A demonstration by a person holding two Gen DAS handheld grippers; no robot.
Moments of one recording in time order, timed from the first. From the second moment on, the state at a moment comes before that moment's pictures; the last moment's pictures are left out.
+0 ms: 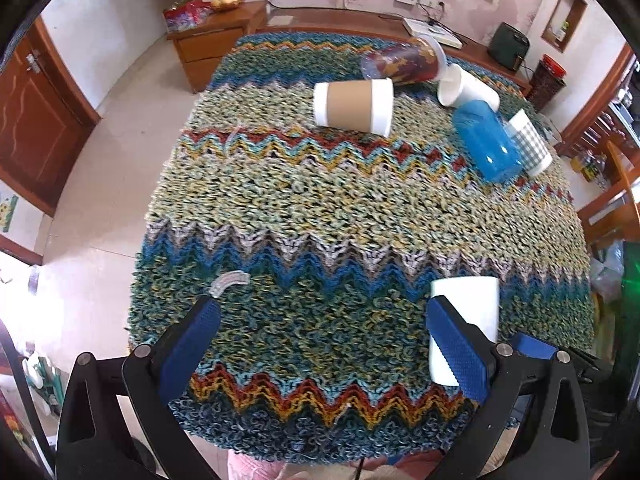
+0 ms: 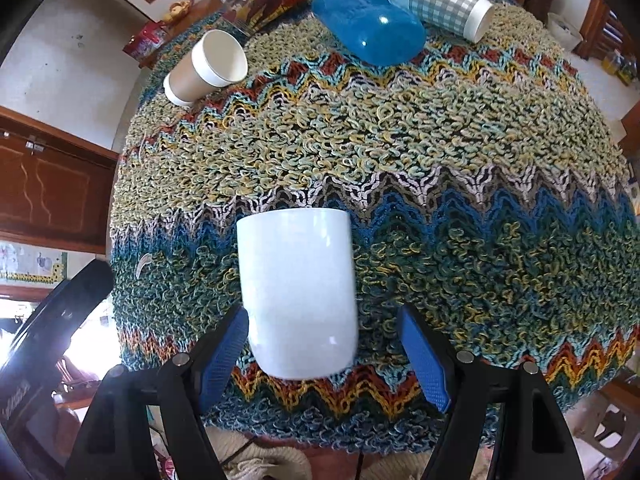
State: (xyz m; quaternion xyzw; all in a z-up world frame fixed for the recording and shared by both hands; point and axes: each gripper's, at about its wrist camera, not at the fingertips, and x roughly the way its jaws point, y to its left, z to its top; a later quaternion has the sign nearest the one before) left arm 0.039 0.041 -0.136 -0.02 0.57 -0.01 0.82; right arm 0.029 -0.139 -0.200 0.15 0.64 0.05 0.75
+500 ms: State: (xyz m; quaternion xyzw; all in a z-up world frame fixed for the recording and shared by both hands) left arm 0.058 0.005 -0.160 -0.04 0.63 -0.09 0.77; right arm 0.011 -0.165 -0.186 0.12 0.63 0.06 0.76
